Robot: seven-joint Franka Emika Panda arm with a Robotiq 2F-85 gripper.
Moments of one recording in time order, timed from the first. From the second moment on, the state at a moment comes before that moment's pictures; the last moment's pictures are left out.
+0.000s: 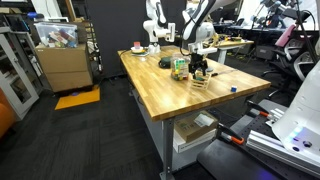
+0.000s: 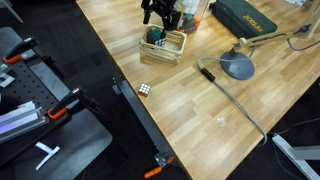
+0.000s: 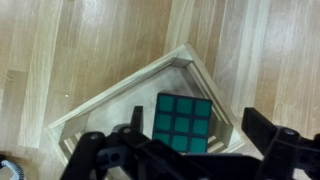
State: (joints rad) arm -0.14 0.59 -0.06 -1.91 -0.01 2.17 -0.15
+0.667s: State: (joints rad) arm -0.17 0.60 -0.06 -1.91 0.03 2.17 -0.17
